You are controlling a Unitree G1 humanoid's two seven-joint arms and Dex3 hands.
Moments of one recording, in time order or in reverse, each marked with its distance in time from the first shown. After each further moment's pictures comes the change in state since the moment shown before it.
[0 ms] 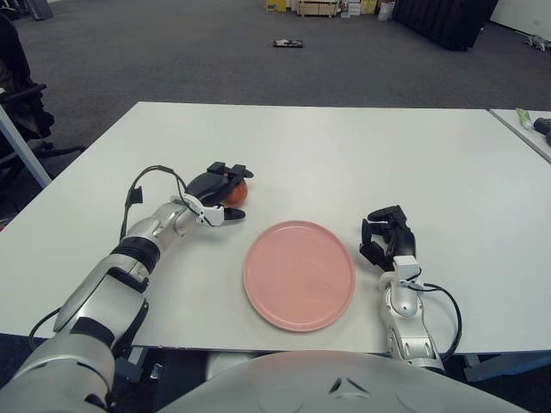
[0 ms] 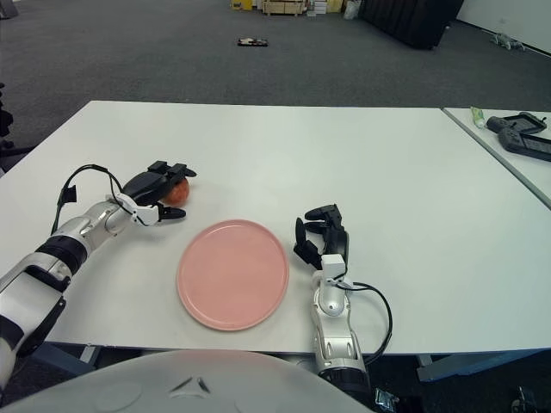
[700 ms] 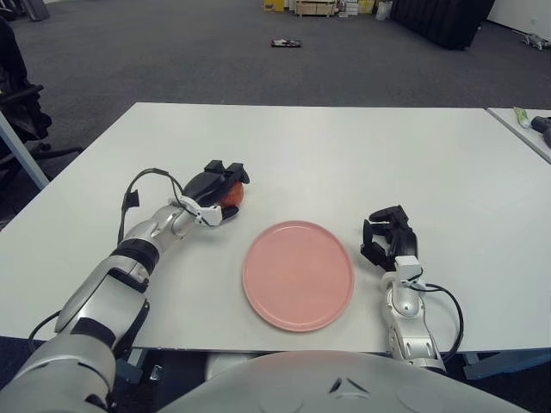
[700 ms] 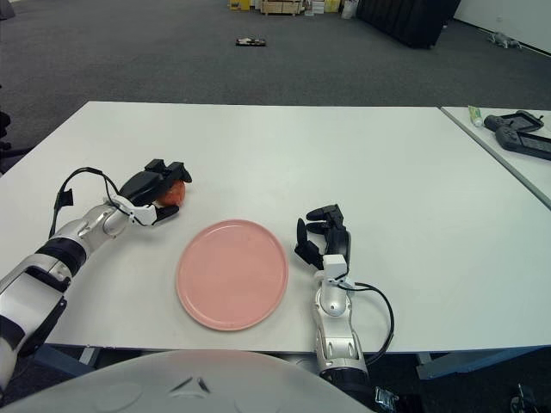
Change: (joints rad) left arm 0.008 -0.008 0.012 0.043 -0.041 -0.034 0.082; right arm -0.002 -0.002 -0.009 0.002 -0.005 -0.001 -0.002
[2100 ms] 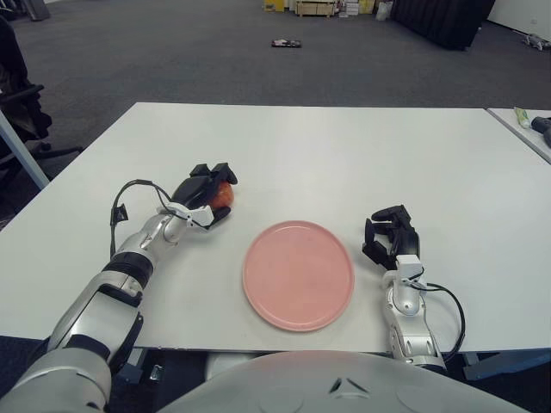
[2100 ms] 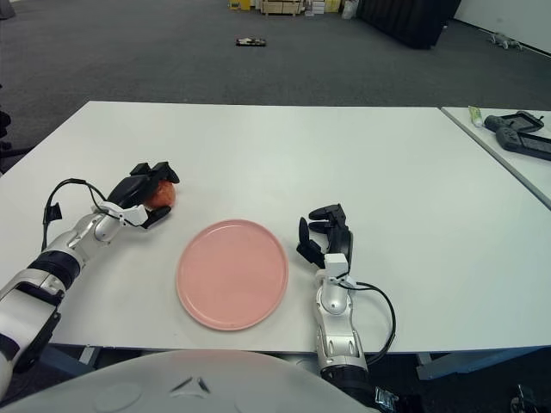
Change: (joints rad) left arm 0.103 0.015 0.122 -0.095 -0.119 0.056 -0.059; right arm -0.013 -0.005 -0.006 0.019 -0.001 -0.007 -0.015
